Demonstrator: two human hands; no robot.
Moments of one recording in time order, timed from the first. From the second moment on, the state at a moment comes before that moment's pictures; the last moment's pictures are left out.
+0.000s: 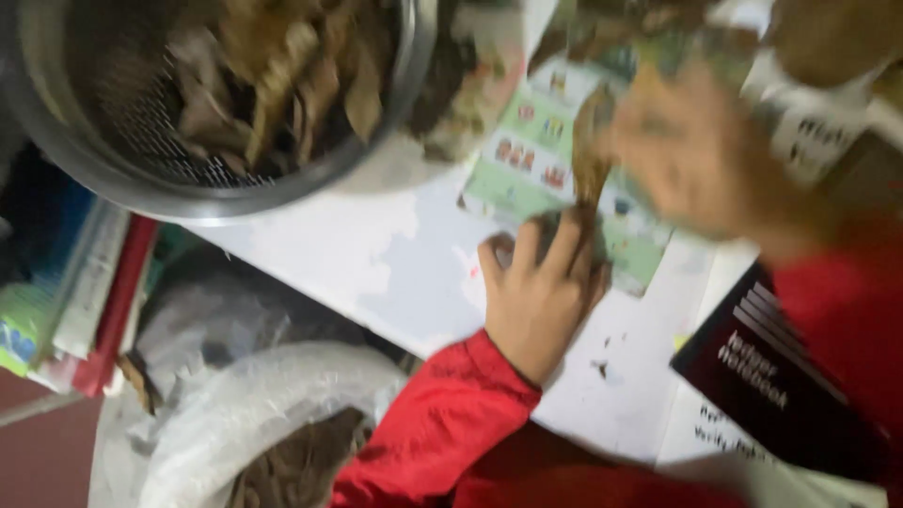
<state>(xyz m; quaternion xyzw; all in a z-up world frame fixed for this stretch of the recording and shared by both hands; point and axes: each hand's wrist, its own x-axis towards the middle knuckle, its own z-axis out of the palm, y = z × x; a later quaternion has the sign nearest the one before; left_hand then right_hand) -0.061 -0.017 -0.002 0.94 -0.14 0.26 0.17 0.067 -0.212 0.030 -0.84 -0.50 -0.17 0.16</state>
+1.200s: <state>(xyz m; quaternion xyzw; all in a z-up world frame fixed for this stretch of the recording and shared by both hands) -0.016 -0.034 -0.034 0.91 -0.22 0.32 0.15 0.093 -0.176 0.012 -0.95 -0.28 -0.08 0.12</state>
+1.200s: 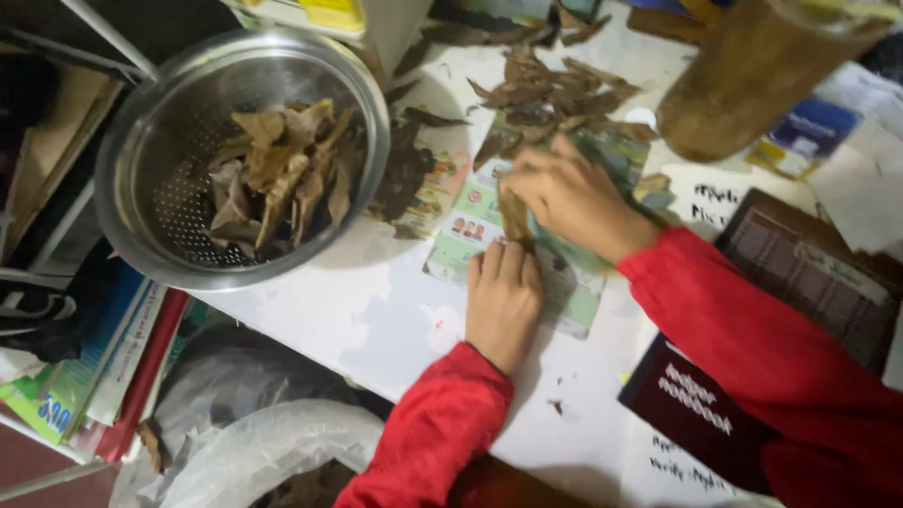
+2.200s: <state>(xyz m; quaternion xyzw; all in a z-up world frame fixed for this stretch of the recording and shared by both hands) 0.094 0.040 0.090 0.87 -0.19 0.41 0.20 0.087 -0.177 0.007 -0.92 -0.29 -0.21 0.18</state>
